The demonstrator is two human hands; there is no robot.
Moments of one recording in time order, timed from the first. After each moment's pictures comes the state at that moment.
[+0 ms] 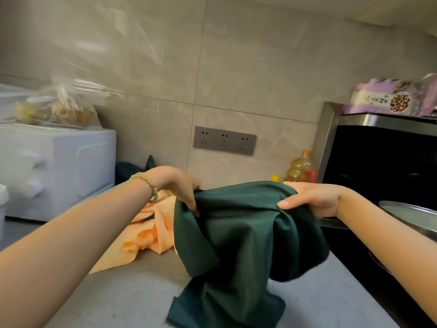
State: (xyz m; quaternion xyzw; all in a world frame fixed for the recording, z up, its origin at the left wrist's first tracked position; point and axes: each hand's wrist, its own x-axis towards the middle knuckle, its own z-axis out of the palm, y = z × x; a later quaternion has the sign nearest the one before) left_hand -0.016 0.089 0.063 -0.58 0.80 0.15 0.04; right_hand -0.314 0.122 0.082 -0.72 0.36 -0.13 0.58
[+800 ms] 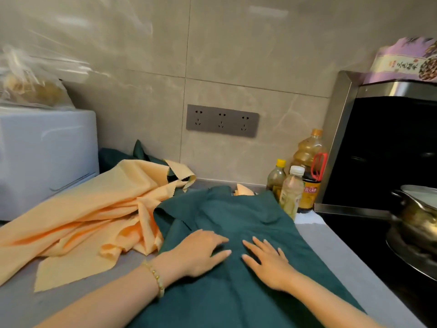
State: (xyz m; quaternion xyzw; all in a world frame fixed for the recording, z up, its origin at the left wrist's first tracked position) left_hand -0.075 0.067 -0.106 -0.52 0.85 0.04 -0.09; right_hand -0.281 0.047 -0.136 -0.78 0.62 -0.04 0.11
